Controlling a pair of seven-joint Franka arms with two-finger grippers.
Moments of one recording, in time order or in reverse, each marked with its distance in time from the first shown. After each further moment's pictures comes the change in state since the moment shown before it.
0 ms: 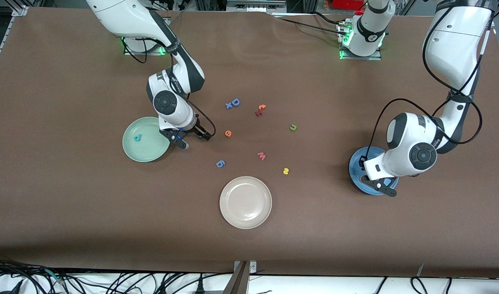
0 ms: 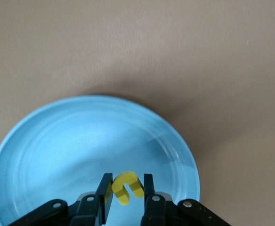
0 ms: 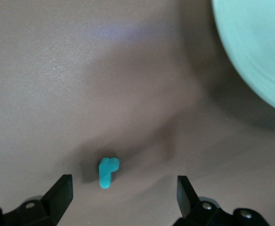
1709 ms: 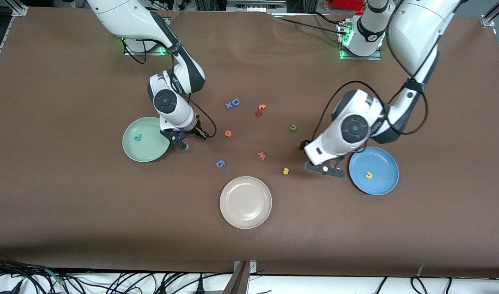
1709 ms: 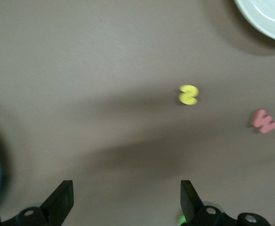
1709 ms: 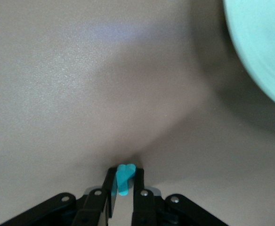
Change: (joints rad) left arm -0.130 -0.046 -0.256 0.018 0.049 -0.096 -0.644; right arm 0.002 0.008 0.000 -0.004 0.000 0.051 0.013
